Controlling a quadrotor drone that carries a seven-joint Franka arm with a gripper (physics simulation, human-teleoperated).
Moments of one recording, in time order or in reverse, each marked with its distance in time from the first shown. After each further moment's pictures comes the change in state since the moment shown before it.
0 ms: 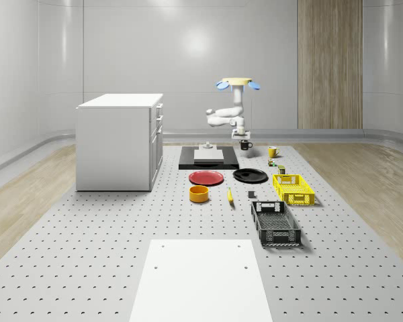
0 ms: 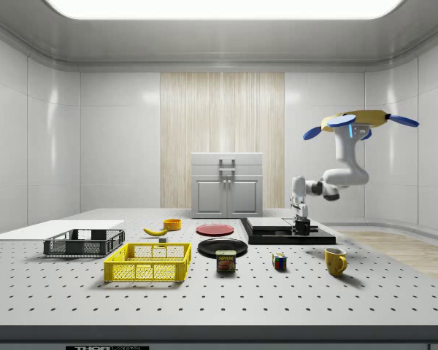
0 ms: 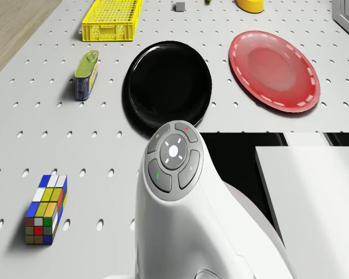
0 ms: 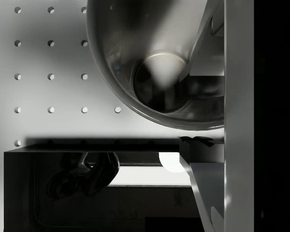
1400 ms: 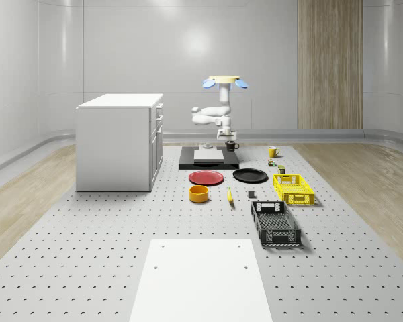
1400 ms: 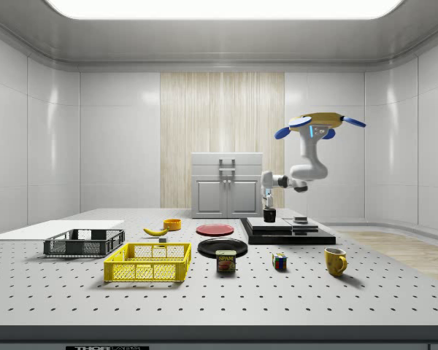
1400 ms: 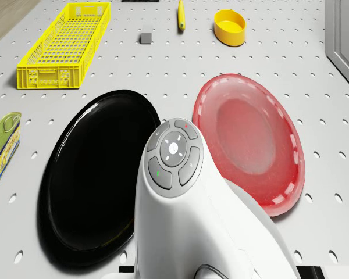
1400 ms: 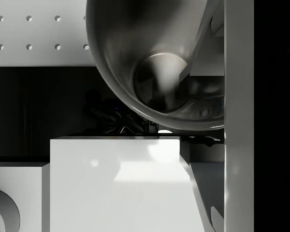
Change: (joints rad) arm -0.020 -0.058 0.021 0.002 0.035 0.052 0.017
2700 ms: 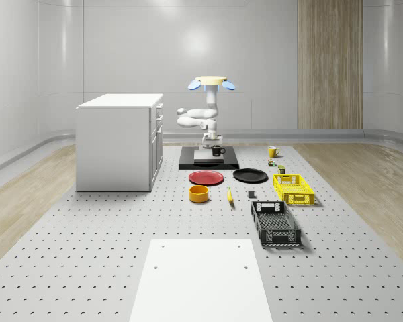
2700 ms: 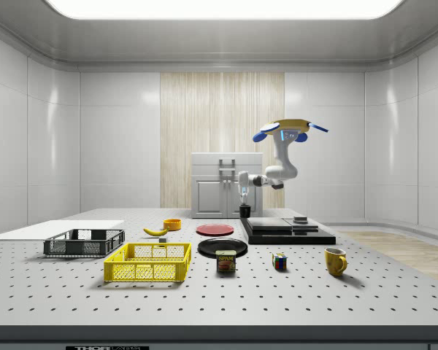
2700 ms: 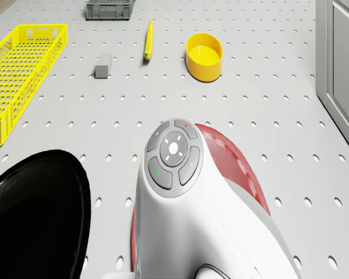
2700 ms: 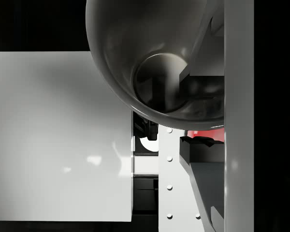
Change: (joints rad) arm -0.013 -0.041 0.008 0.002 0.018 0.038 0.010
